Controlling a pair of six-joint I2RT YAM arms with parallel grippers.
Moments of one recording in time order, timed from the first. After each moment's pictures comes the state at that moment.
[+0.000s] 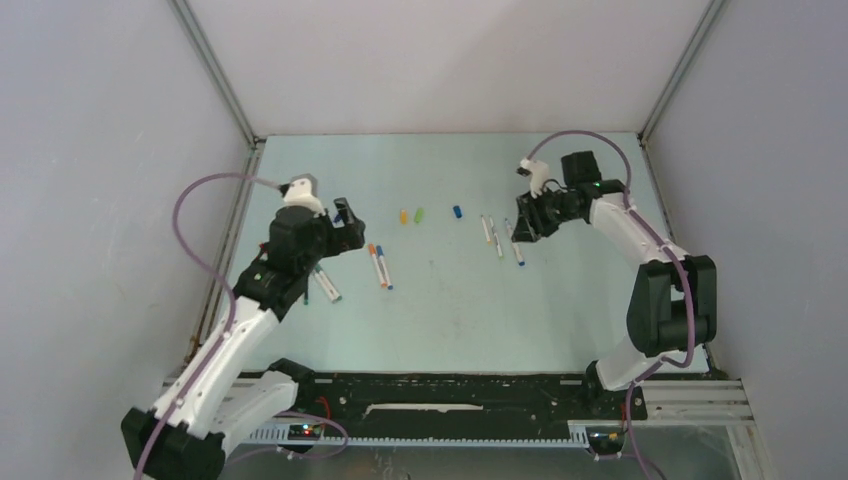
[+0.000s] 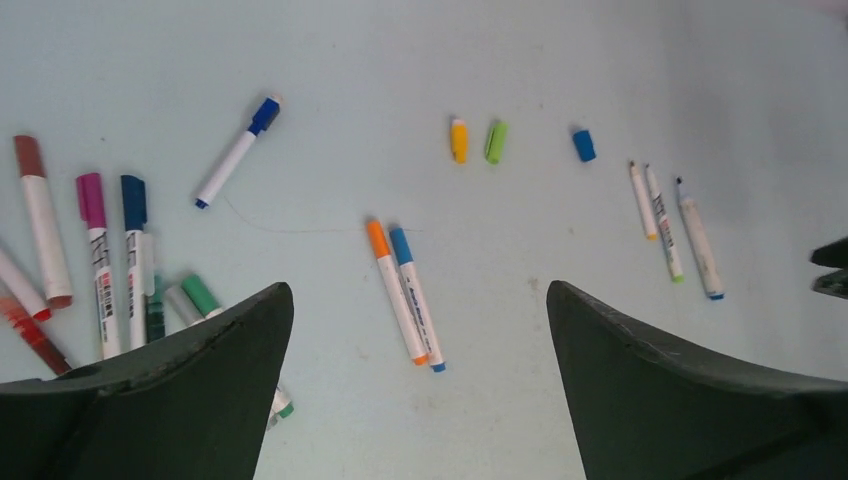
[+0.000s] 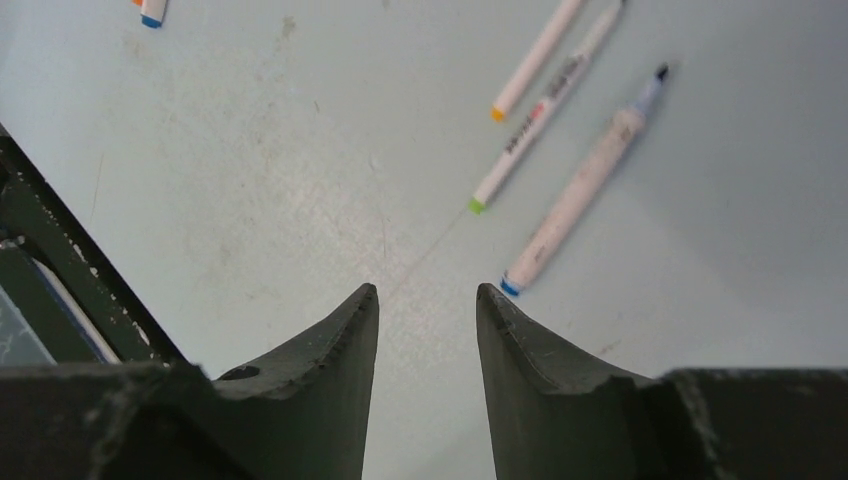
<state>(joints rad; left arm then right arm) -0.38 0.93 0.83 -0.36 -0.18 -0.42 0.12 1.60 1.18 -0.65 -0.67 -0.32</state>
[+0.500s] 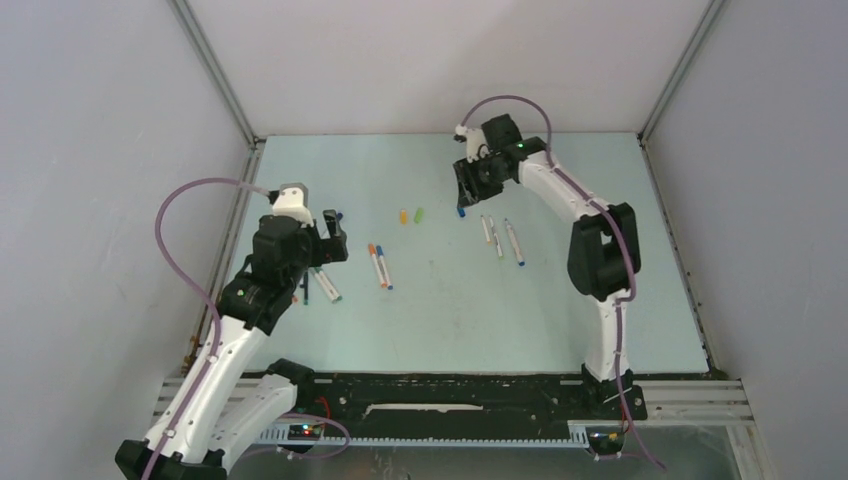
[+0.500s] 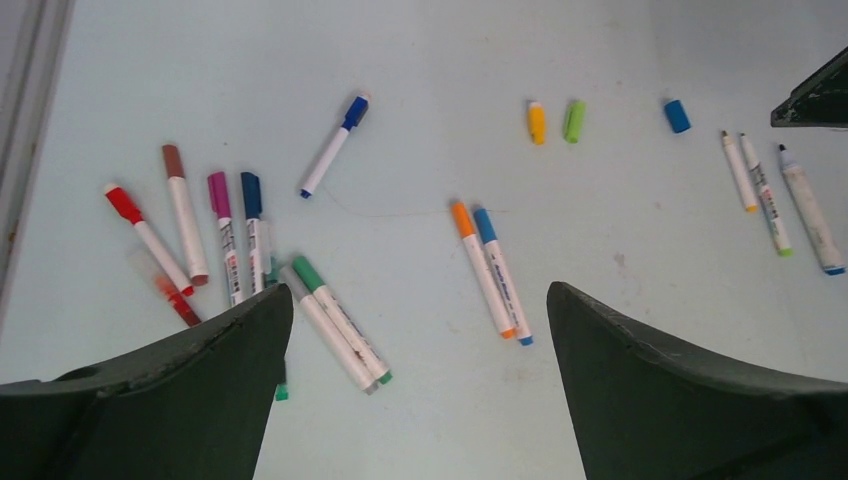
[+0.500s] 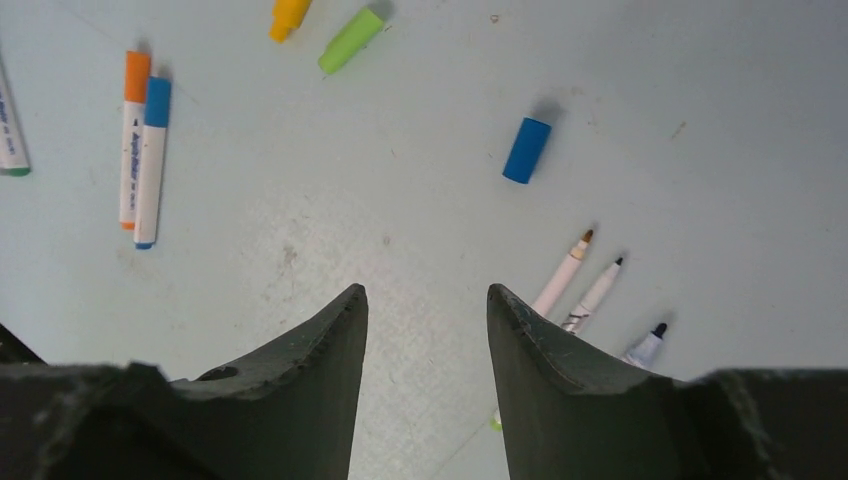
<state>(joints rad) -0.32 0.77 0.82 -0.50 -0.22 -0.26 0.40 2.08 1.83 -0.73 -0.39 -0.04</state>
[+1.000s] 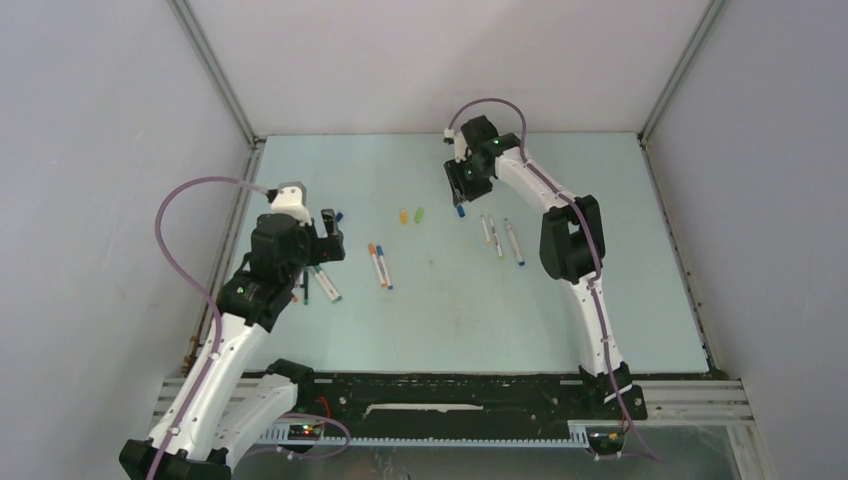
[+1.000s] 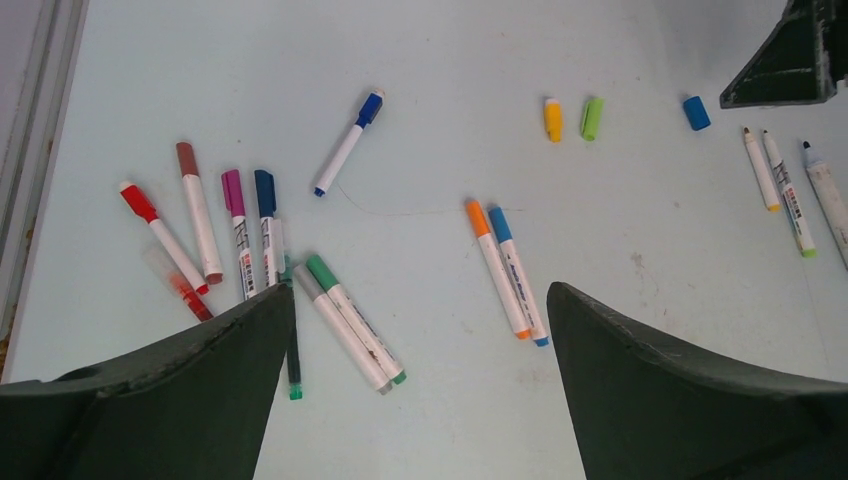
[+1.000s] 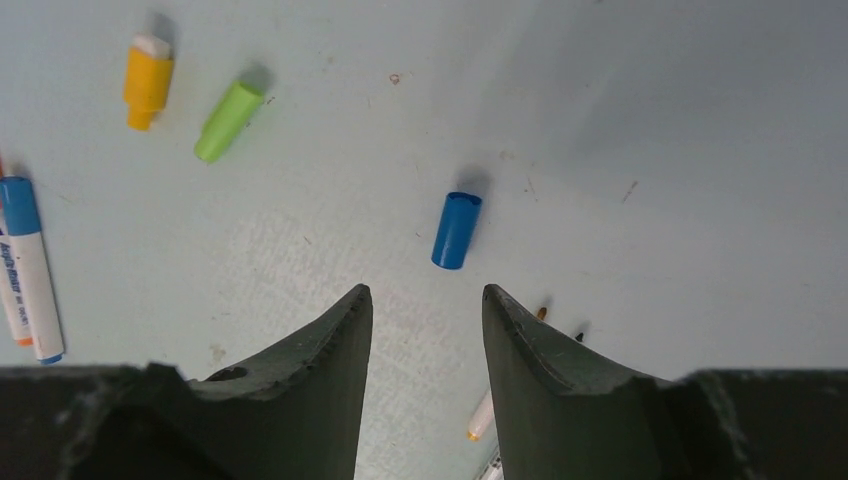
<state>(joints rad) -0.28 0.78 0.82 -0.50 -0.21 -0.23 0.45 2.38 2.18 -0.86 -0.21 0.02</state>
